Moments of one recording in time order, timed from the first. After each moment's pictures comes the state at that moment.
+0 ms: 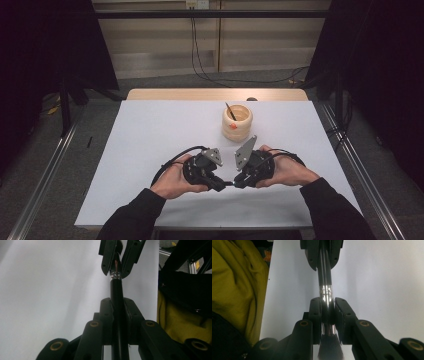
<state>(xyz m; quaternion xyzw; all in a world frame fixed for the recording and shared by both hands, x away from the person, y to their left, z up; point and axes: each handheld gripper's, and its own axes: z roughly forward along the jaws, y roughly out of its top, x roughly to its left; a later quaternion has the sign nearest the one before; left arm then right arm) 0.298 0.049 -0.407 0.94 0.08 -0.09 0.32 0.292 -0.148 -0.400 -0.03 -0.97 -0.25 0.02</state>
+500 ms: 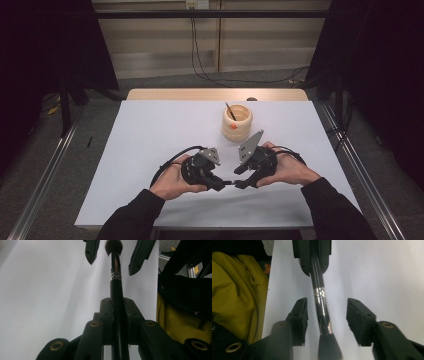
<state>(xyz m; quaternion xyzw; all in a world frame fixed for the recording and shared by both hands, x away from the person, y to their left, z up) 0.298 0.054 -0.406 0.93 0.09 -0.08 0.34 0.299 -0.157 -0.396 -0.06 -0.95 -0.29 0.02</state>
